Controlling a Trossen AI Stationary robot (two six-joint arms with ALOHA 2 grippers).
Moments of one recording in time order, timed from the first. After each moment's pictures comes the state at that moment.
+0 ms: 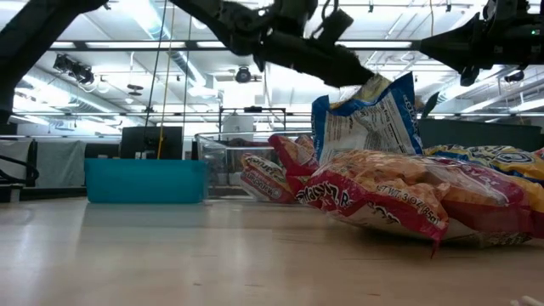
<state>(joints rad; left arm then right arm) 0.21 2.10 1.61 0.26 0.14 0.54 0.02 0.01 0.11 0.14 0.40 0.02</state>
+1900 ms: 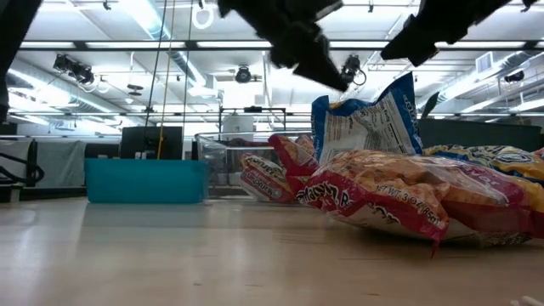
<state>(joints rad) 0.00 1.91 1.55 -0.32 -0.08 0.53 0.26 0.96 0.68 -0.26 0.26 0.15</state>
